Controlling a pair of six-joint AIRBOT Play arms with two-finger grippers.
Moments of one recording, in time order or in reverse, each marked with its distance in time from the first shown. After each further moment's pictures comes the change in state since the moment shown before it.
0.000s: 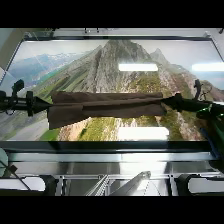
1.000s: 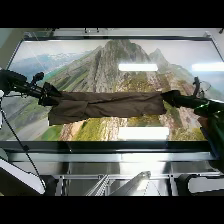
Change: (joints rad) left arm -0.167 -0.297 0.427 0.090 0.130 -0.165; right arm -0.009 -0.010 0.075 0.069 0.045 -0.065
